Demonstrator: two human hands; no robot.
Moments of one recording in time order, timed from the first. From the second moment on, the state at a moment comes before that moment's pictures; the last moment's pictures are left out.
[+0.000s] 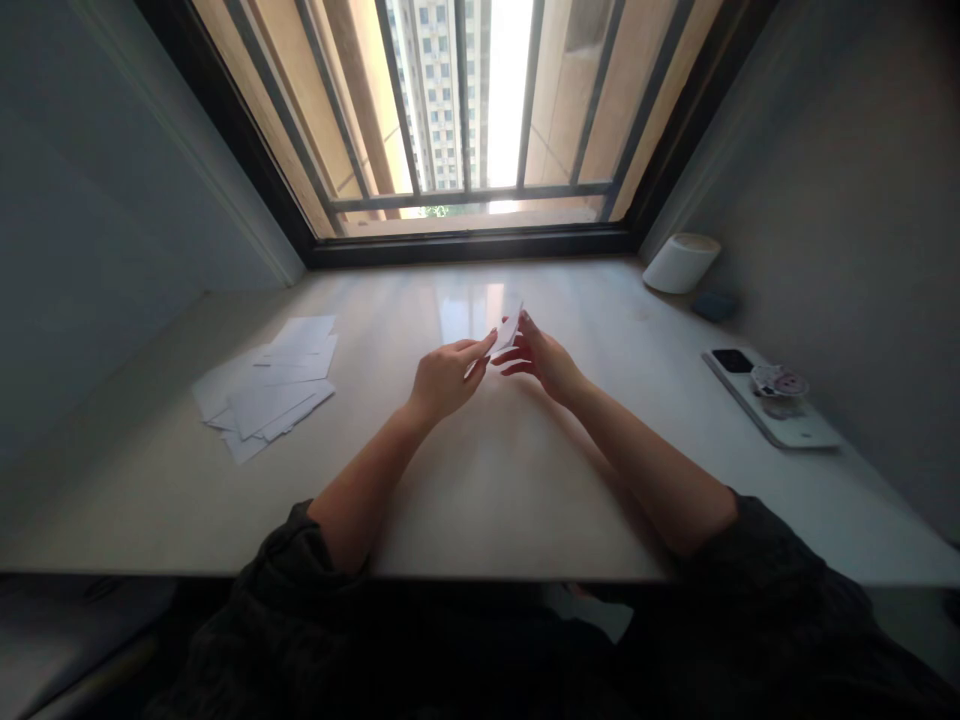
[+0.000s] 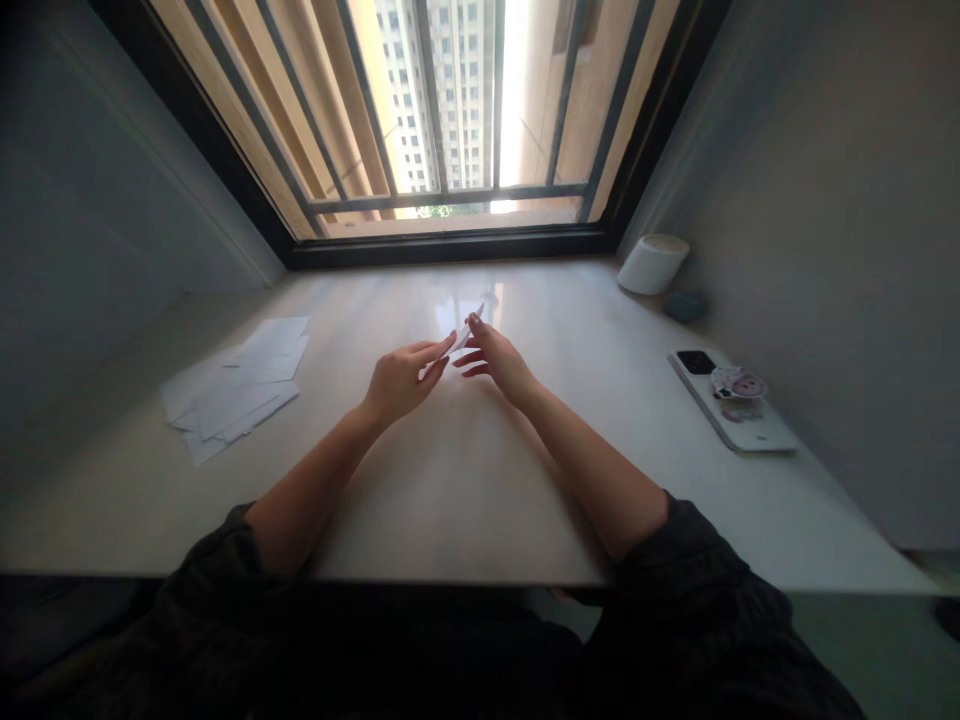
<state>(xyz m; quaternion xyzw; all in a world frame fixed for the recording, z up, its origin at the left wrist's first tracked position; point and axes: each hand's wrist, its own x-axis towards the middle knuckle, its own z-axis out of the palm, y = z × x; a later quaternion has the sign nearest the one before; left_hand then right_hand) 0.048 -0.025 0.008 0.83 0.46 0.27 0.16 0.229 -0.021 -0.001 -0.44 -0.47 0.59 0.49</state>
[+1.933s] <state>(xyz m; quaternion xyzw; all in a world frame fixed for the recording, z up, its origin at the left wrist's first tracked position) 0.029 0.008 0.001 0.44 0.50 0.39 0.64 0.251 -0.007 -0.016 -0.38 -0.53 0.57 0.50</state>
